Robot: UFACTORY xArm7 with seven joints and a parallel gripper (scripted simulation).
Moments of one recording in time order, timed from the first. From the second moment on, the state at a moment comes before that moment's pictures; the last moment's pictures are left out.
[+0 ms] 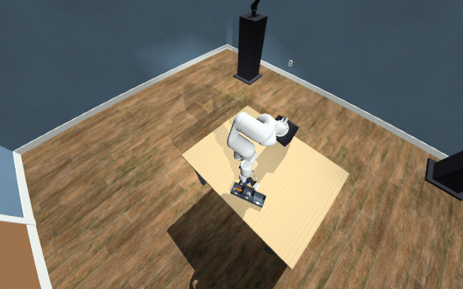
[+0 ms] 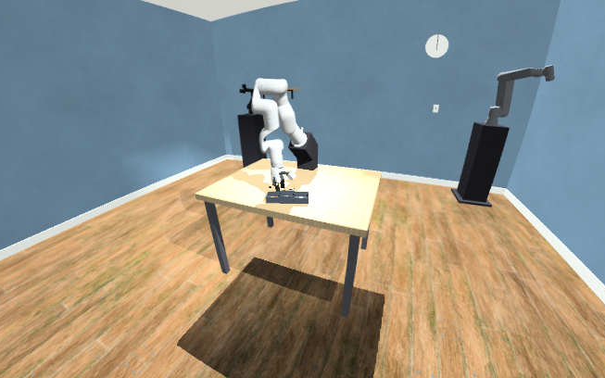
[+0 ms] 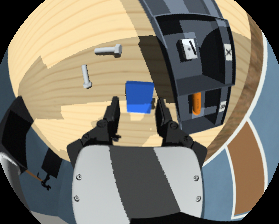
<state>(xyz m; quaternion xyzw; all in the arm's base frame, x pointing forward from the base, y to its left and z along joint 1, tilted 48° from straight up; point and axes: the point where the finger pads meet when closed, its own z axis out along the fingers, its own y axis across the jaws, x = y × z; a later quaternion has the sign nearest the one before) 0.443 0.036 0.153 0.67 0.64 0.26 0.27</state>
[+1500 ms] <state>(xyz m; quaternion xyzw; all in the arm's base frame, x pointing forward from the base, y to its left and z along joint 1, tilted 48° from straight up) 0.457 0.035 0.139 0.66 0.63 0.27 0.30</state>
